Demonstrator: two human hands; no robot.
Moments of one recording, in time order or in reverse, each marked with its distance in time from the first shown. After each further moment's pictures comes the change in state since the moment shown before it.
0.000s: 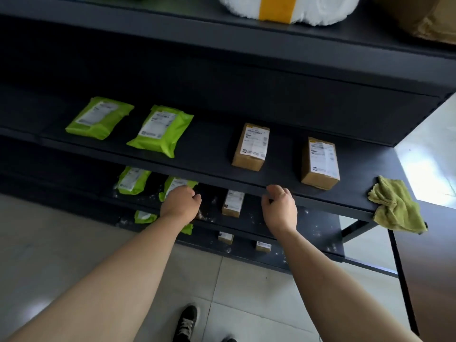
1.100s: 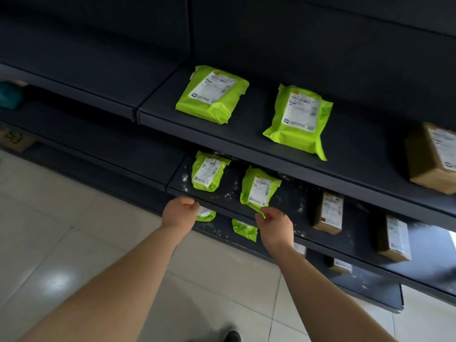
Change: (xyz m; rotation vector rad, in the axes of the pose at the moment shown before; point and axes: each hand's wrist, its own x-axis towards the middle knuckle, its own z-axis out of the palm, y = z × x) left_hand 0.141 -0.356 -0.064 -0.633 0.076 -0.309; right_hand -0.067 -0.187 0.342 0.125 -0.261 0.141
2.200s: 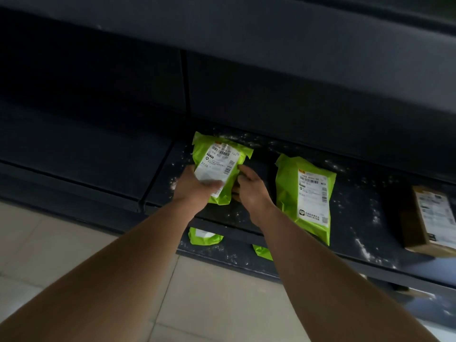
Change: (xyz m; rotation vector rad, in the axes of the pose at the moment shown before) left_hand 0.302 -0.086 0.115 -0.021 -0.172 0.153; right_hand 0.265 0.016 0.260 0.500 -0.192 0.150
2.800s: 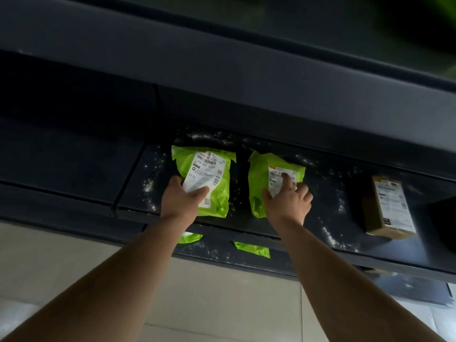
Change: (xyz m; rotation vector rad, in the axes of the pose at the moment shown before) left_hand -0.031 0.004 0.030 0.032 0.077 0.025; right_hand -0.037 0.013 -0.109 -0.901 0.579 0.016
